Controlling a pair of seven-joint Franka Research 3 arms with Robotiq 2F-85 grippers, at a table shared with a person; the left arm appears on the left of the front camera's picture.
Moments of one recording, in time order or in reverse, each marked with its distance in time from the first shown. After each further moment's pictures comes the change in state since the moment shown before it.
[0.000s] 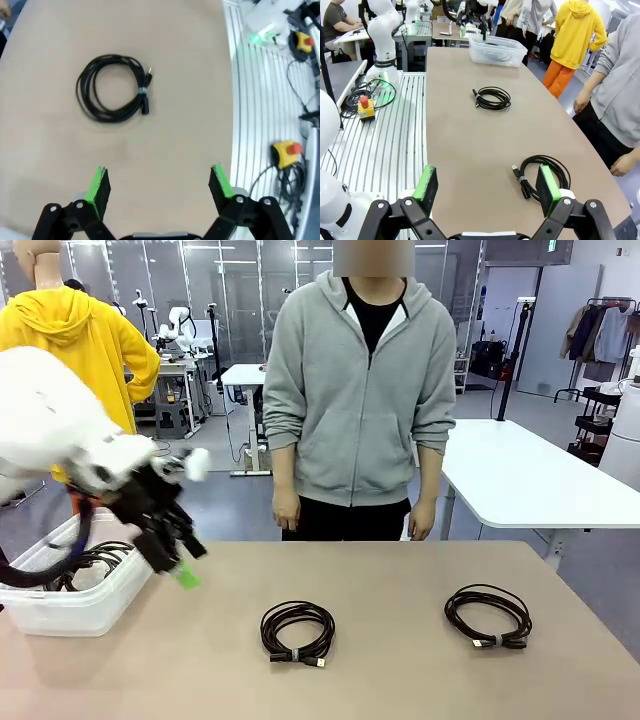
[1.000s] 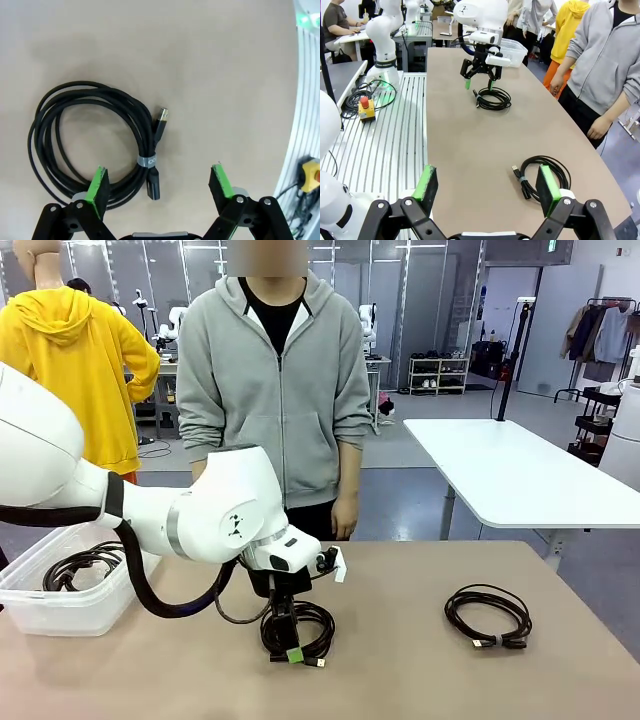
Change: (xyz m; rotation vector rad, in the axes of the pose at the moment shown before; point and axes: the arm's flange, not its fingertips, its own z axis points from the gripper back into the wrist) left arm 0.082 0.015 -0.189 0.016 0.303 0.004; right arm 0.001 0.001 0.000 0.002 -0.002 -0.001
